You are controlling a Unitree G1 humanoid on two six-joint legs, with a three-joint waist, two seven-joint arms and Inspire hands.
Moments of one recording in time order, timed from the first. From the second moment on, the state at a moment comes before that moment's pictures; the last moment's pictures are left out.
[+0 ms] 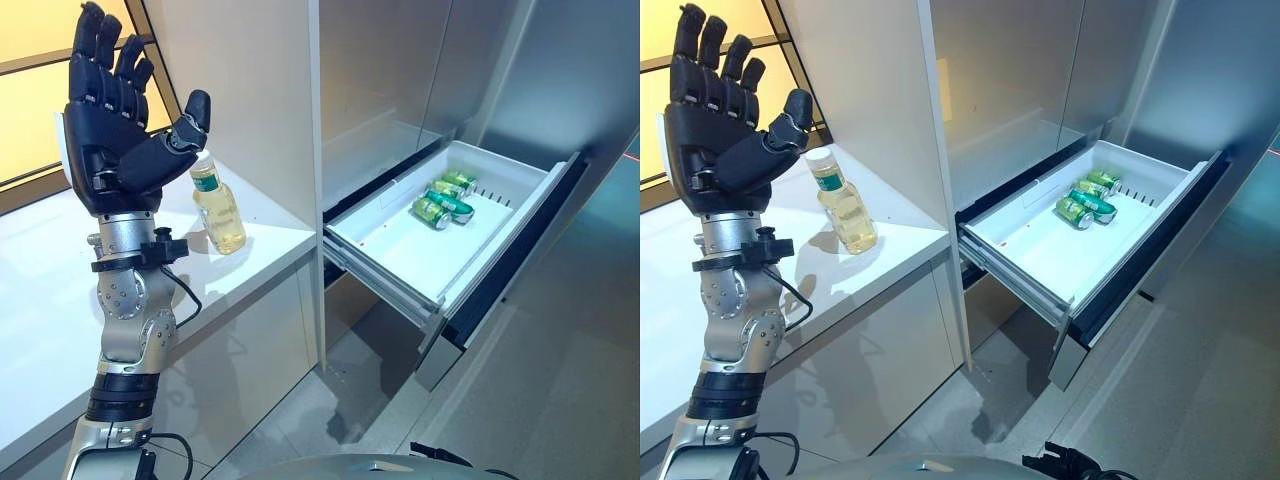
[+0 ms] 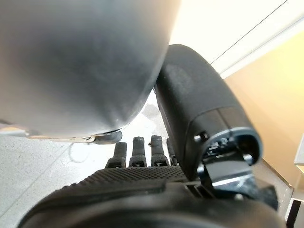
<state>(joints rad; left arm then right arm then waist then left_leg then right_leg) -0.22 0.44 0.08 -0.17 -0.56 -0.43 0.22 0.06 -0.24 0.17 1.21 0.30 0.04 0.22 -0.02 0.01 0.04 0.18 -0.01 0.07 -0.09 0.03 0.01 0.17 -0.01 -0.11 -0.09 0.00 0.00</state>
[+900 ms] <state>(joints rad) -0.24 0.45 0.03 0.11 -0.32 -0.26 0.34 0.04 -0.23 0.17 1.20 0.29 0.07 0.22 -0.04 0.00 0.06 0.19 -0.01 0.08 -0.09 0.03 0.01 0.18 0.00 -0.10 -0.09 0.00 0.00</state>
